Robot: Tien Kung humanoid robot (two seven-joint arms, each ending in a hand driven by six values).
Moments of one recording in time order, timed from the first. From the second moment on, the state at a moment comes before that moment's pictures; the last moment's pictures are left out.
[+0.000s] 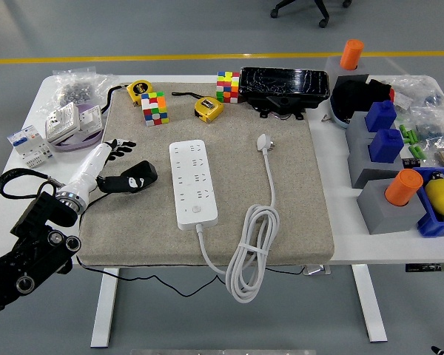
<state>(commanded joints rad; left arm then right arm) -0.44 0.31 -0.80 -1.03 1.48 0.36 0.04 -0.03 -0.33 1.03 0.48 -0.72 -0.03 -0.09</state>
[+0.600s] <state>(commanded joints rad) -0.47 0.28 -0.75 -0.96 1.43 0.38 0.03 -0.03 -0.33 1.03 0.48 -0.72 -0.03 -0.08</state>
